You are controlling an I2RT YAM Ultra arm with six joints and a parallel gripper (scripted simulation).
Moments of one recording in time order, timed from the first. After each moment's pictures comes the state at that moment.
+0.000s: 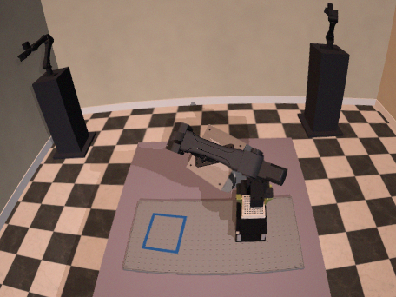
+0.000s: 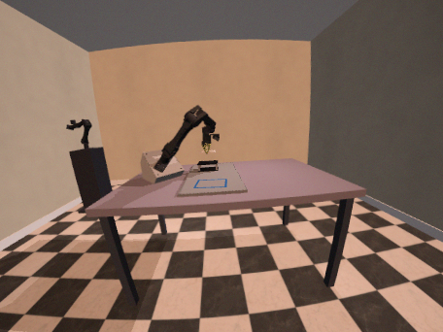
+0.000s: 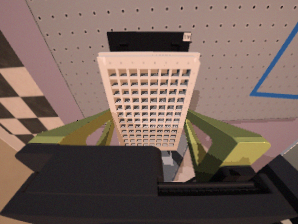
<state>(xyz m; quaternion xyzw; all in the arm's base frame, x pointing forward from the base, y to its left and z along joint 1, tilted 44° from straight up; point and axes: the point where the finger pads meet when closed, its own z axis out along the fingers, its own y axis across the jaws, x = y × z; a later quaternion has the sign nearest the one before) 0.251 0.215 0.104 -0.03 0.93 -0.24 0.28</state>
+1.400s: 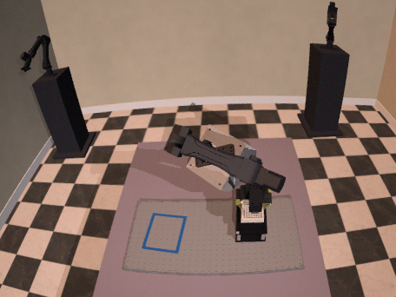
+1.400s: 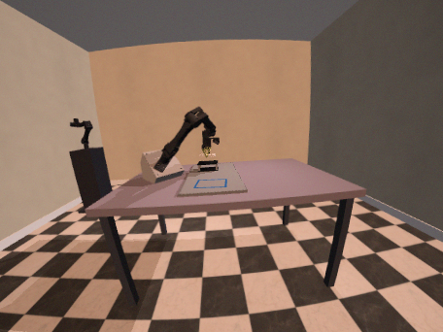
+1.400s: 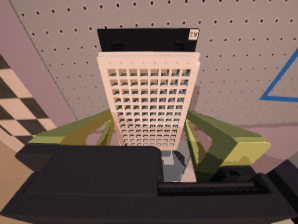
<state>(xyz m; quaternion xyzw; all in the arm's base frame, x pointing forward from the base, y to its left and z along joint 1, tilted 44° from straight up) 0.265 0.201 0.082 -0.03 0.93 -0.24 0.28</state>
